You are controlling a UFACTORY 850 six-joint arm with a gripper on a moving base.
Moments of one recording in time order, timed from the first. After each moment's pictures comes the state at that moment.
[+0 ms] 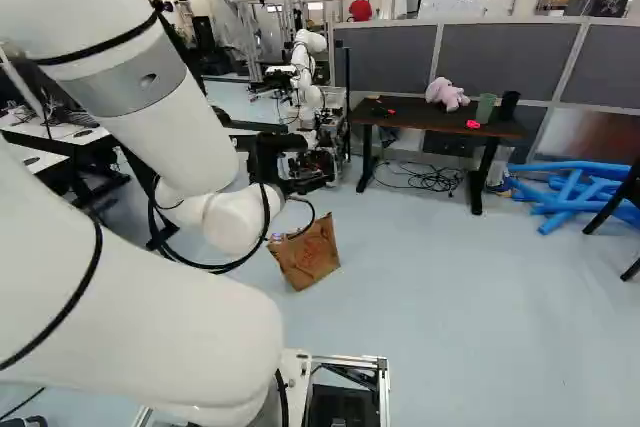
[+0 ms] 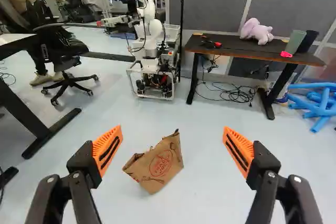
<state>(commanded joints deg) 0.0 16.0 -5.0 0.0 50.0 0.0</state>
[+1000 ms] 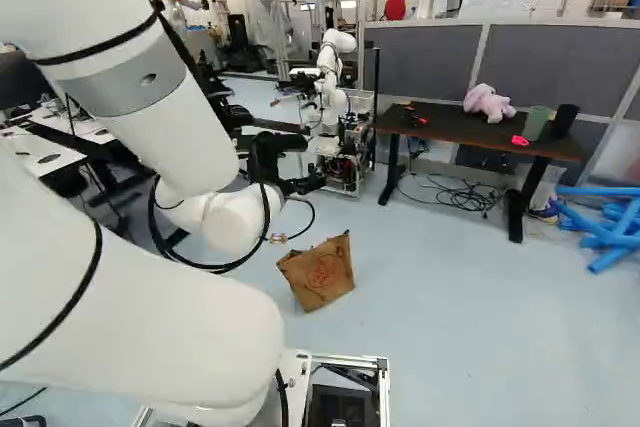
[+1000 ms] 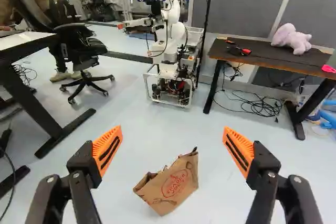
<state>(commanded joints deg) 0.0 16.0 -5.0 0.0 50.0 0.0</state>
